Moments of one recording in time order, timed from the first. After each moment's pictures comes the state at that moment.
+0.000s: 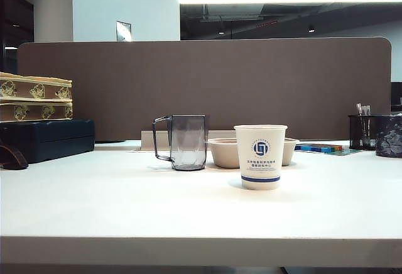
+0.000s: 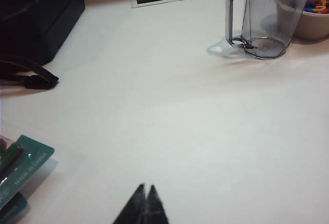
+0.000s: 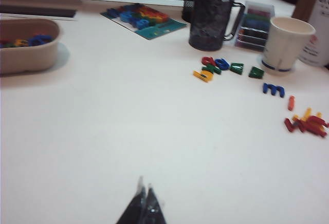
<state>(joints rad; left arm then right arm) -0.53 0.47 0.09 0.12 -0.36 0.03 0.06 0.13 0.08 -0.14 0.16 -0.05</state>
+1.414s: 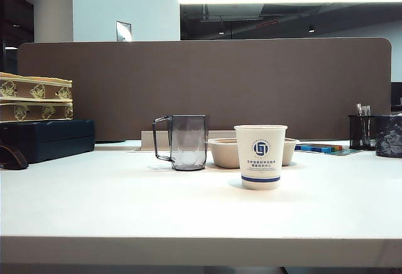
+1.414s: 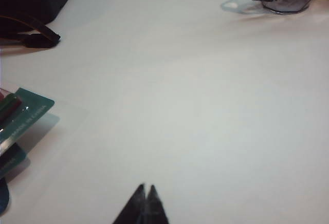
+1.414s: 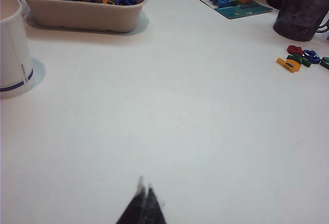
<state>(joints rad) -0.53 0.47 0.00 0.12 -0.39 0.01 0.07 0.13 0.01 -0.15 -0.08 -0.14</state>
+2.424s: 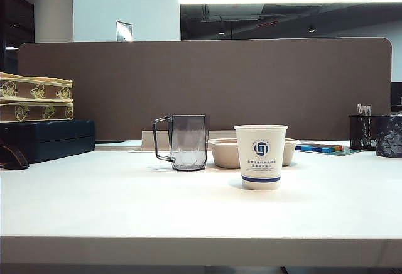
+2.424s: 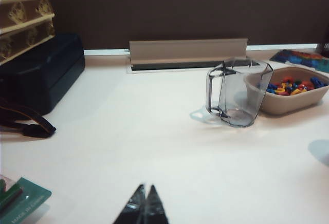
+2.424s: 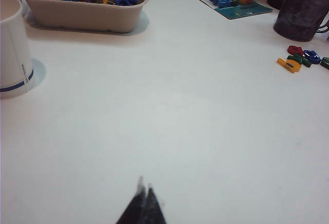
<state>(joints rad) -0.53 0.06 0.00 0.05 -0.31 0.01 0.07 0.13 0.01 -0.15 -0.08 -0.14</state>
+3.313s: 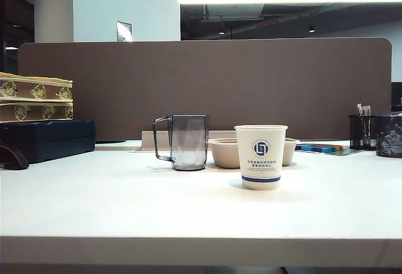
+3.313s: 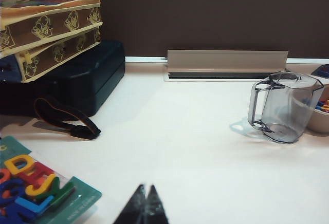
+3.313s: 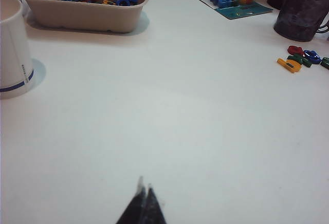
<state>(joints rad) -0.30 0.00 0.00 0.02 -0.20 0.01 0.07 0.13 0.01 -0.15 -0.08 -0.14</state>
